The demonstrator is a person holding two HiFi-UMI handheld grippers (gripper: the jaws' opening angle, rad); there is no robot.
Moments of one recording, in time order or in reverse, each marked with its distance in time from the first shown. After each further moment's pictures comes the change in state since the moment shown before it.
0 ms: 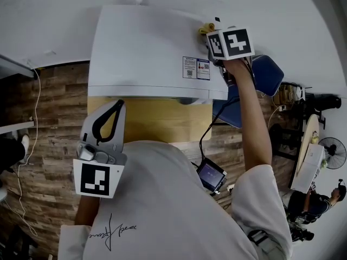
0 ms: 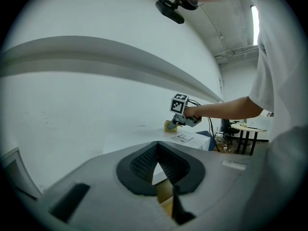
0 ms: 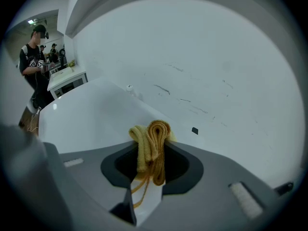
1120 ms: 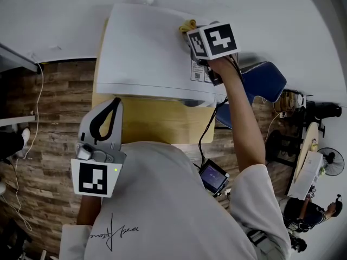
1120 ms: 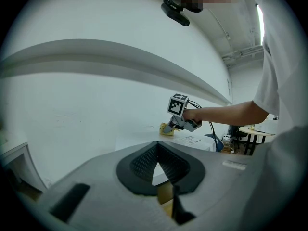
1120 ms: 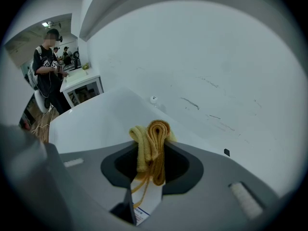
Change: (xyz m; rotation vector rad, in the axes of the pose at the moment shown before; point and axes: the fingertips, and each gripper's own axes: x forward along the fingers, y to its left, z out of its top) left arm -0.016 0.025 0.002 -0.037 -0.022 0.085; right arm 0.010 0.083 0.049 -0.077 -0.053 0.120
